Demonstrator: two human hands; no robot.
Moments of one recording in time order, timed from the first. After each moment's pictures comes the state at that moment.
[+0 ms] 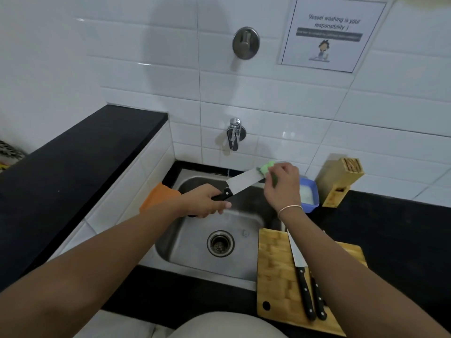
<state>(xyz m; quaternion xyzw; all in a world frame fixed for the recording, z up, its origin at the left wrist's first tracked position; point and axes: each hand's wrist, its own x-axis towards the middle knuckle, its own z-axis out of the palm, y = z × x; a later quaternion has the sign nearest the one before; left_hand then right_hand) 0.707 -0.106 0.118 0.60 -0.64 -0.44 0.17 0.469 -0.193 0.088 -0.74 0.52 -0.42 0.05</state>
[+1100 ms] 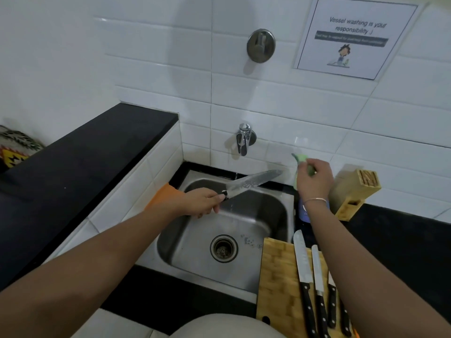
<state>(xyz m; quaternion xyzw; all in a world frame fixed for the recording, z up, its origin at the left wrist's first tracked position) 0.724 -0.113 0.115 0.64 -0.62 -0.42 0.15 0.445 -0.241 0.120 -0.58 0.59 -0.53 0.16</state>
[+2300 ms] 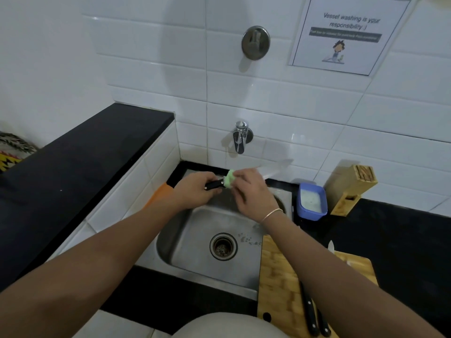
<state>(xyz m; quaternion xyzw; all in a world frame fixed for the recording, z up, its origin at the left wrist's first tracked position) 0.733 -0.123 0.119 0.66 -0.70 -0.17 0.21 0.528 -0.188 0.086 -0.90 0.25 -0.36 0.03</state>
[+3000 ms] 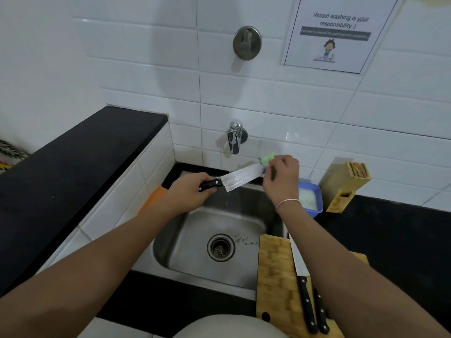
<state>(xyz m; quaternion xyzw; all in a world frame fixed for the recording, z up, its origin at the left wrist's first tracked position) 0.732 -0.123 0.113 0.68 -0.68 -0.12 0.23 0.482 -0.224 0.099 -0.75 0.47 -0.47 0.01</state>
